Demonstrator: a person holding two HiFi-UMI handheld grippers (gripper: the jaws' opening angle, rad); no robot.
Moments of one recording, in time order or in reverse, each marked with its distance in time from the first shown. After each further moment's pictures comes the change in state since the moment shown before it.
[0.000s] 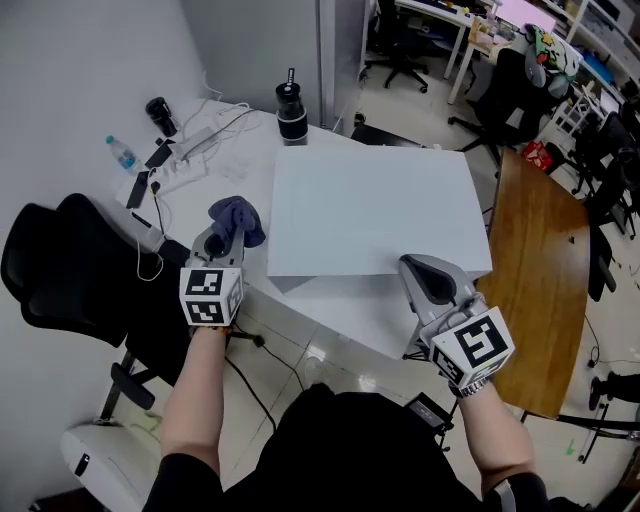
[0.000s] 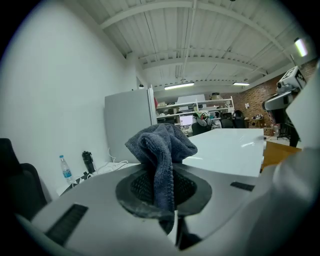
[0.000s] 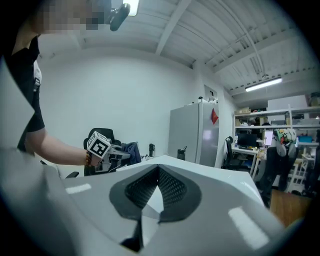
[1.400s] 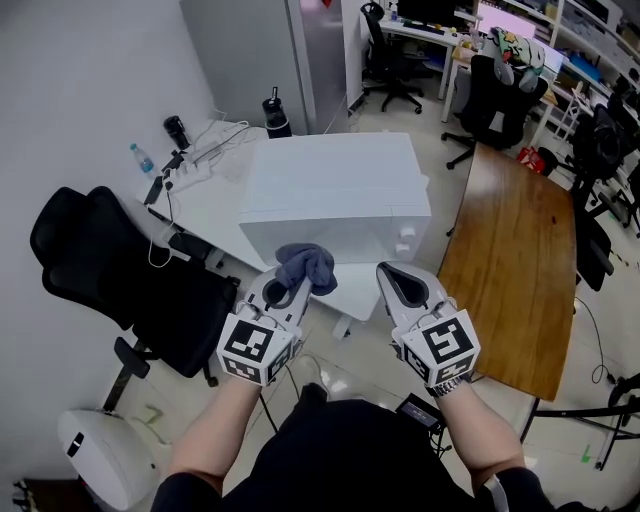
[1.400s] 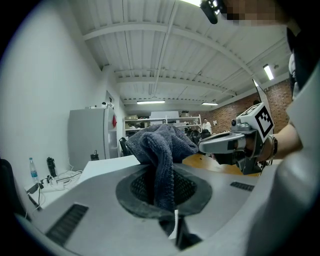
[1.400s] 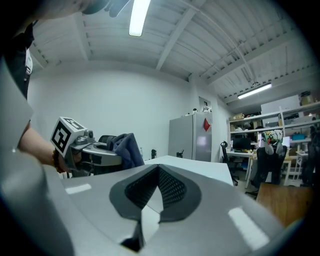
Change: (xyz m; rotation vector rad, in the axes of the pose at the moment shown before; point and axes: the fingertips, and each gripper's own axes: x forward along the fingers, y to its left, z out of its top) left arm -0.179 -0.306 0.068 0.023 -0.165 -0.320; right arm -0.174 0.040 -0.031 0.012 -0.097 -0.012
